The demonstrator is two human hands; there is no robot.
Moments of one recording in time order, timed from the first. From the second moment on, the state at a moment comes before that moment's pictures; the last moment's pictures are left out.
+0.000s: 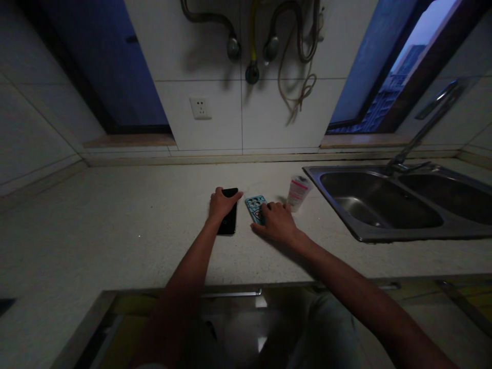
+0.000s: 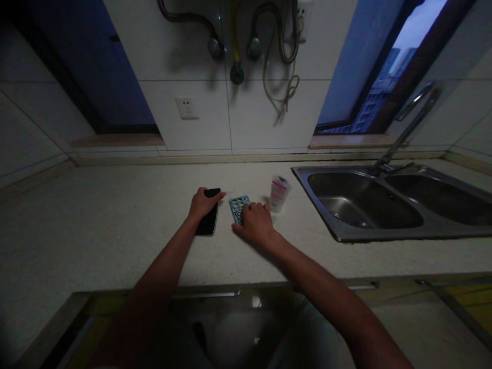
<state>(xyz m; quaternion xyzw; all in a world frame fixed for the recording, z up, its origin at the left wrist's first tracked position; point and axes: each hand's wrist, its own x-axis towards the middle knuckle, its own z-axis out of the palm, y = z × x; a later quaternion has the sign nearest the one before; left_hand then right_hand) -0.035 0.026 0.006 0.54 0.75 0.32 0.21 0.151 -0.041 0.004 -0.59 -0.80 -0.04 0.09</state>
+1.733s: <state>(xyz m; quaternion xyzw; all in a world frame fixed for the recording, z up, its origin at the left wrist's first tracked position) -0.018 0.022 0.010 0.40 0.50 0.65 0.41 0.147 -0.016 -0.025 -0.27 -0.36 0.73 0.52</state>
